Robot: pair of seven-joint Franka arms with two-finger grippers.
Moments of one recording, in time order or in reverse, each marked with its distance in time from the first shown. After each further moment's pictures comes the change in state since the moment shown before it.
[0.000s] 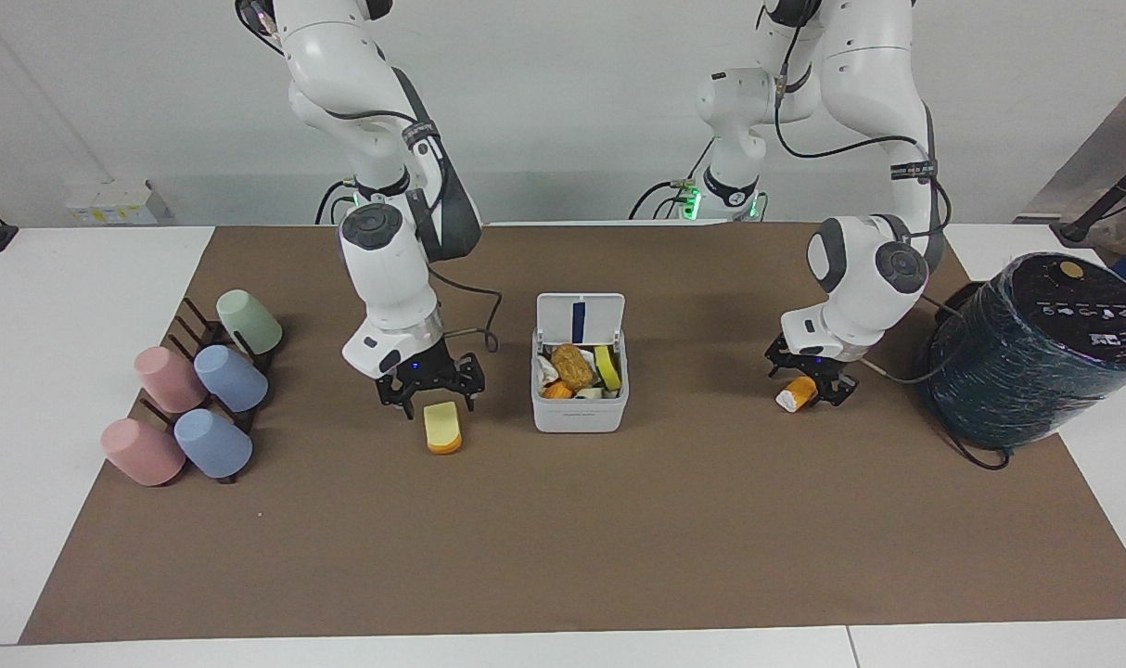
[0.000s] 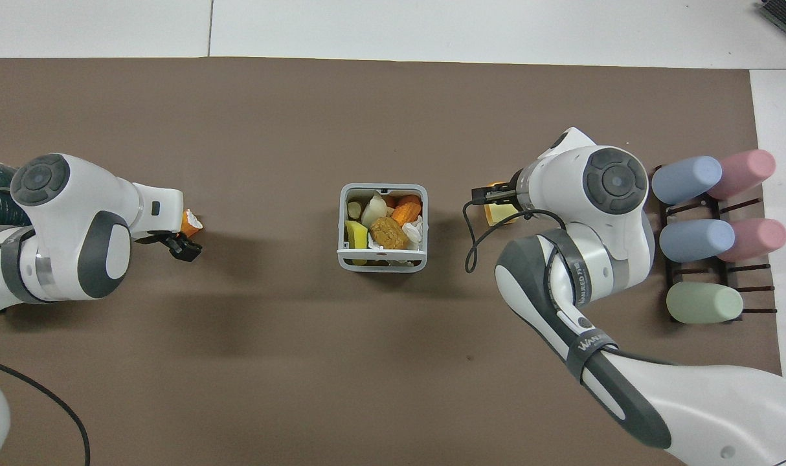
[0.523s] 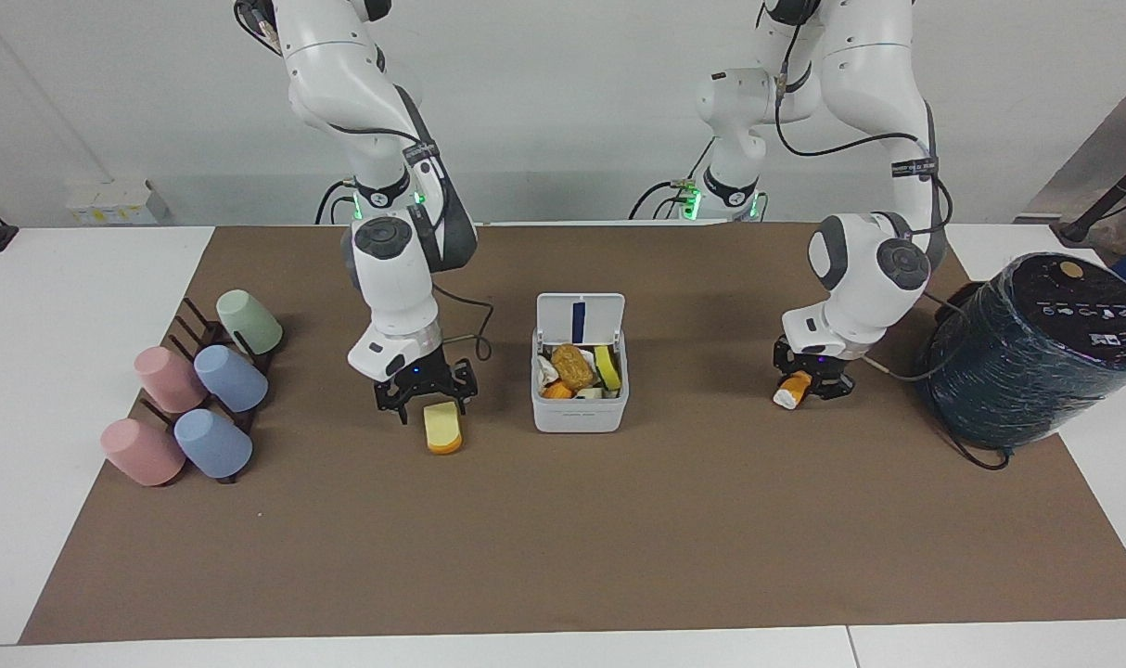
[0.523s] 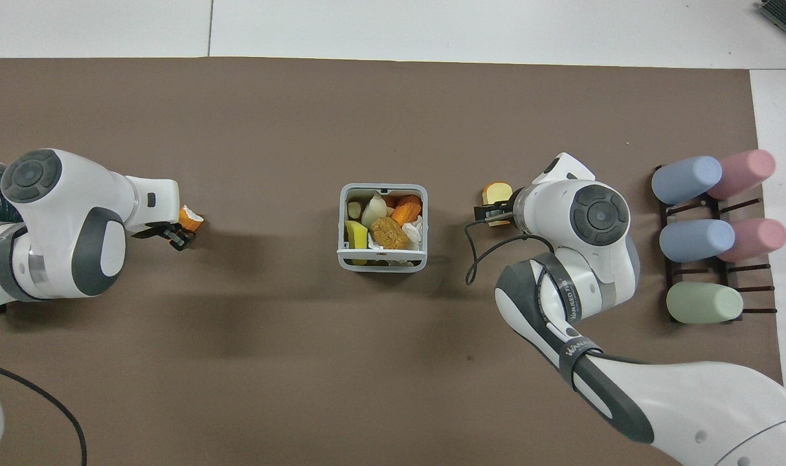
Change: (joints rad) left arm -0.001 -0.012 -0.004 0.033 0.000 -0.006 -0.113; right arm -0.007 0.023 -0.001 -0.108 -0.025 0.161 -0.002
